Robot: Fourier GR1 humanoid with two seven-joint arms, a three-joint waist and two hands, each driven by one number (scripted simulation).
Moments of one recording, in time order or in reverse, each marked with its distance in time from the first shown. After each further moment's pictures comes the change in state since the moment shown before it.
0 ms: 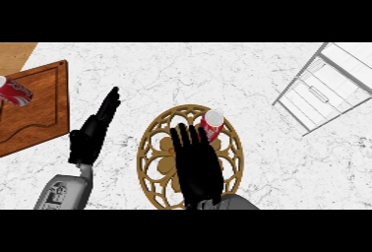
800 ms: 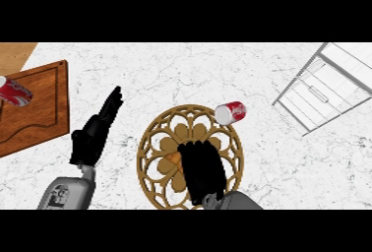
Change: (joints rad) left arm 0.011 -0.041 0.014 -0.055 -0.046 -0.023 0.051; right arm 0.037 -0.010 -0.020 0.075 0.021 0.010 -0.080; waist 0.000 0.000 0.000
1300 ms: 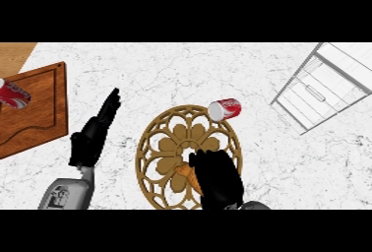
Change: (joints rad) left arm 0.011 -0.007 0.022 0.023 -0.013 -0.007 -0.034; right arm 0.088 -0.120 0.020 -0.106 0.046 -0.015 -0.156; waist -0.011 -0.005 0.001
